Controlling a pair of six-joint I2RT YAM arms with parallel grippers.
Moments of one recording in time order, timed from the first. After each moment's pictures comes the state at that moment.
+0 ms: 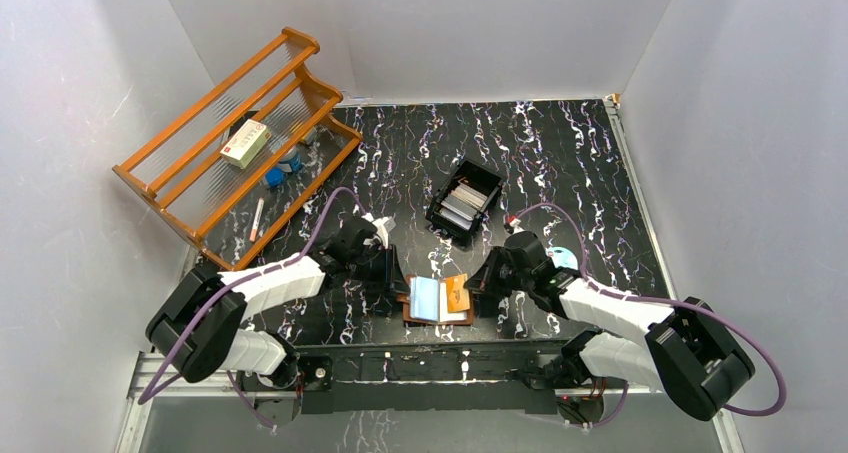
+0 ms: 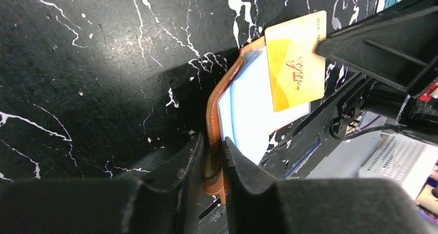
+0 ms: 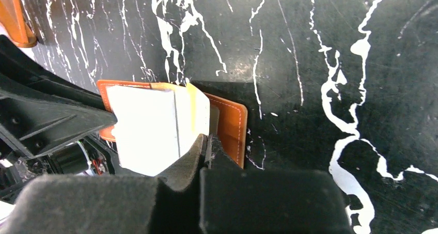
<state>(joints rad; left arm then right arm) -0.68 1.35 0.55 -0.10 0.38 -0.69 0.67 1.12 0.33 0.04 -0.20 0.94</state>
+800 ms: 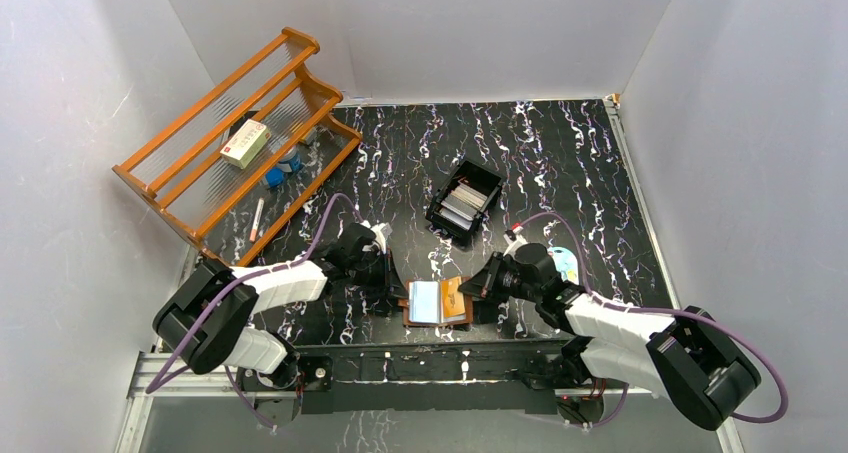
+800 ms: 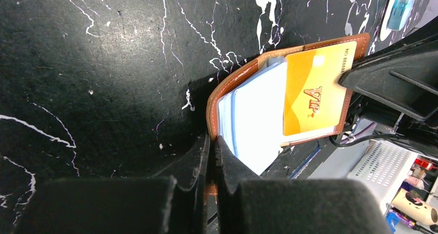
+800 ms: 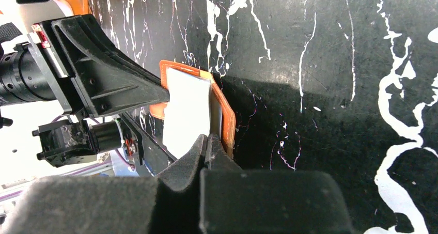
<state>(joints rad) -0.68 1.39 0.48 0.02 0.39 -0.76 0.67 1.06 0.18 0.32 -0.31 1.01</state>
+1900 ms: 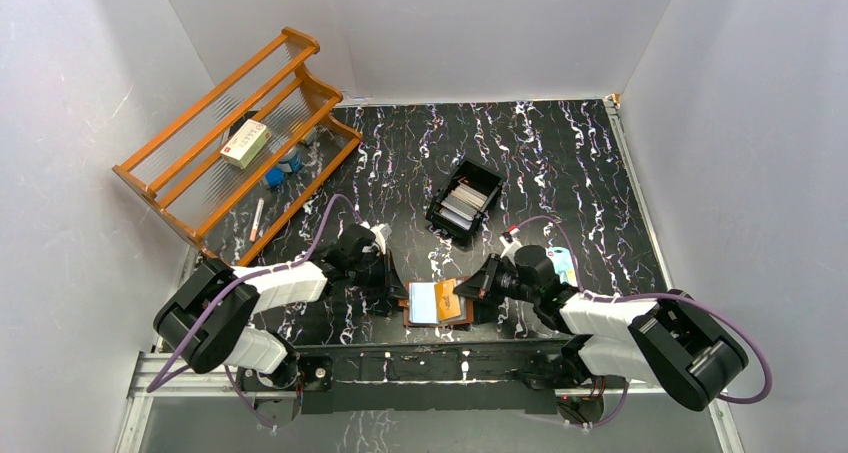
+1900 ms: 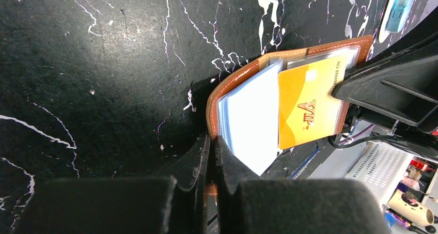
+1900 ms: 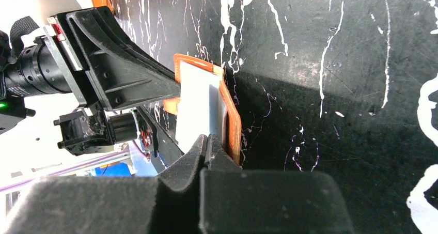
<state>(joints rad) -0.68 1.40 0.47 0.05 0.39 -0.77 0.67 1.16 0.15 0.50 -0.38 1.07</state>
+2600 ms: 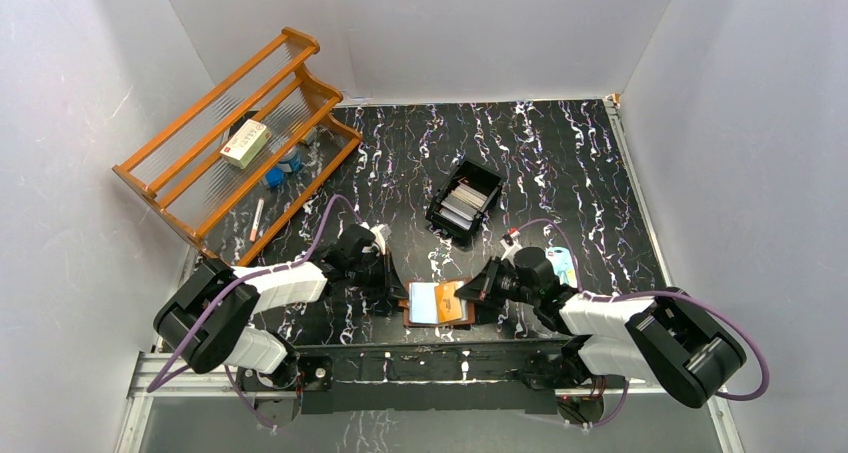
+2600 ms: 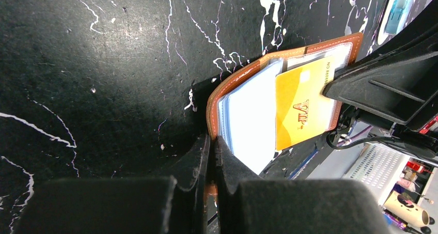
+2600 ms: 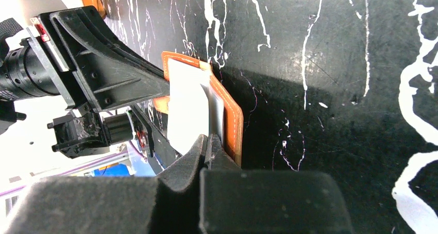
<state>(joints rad) -0.68 1.40 0.47 0.05 0.39 -0.79 0.67 1.19 0.13 0.51 -0.38 1.07</state>
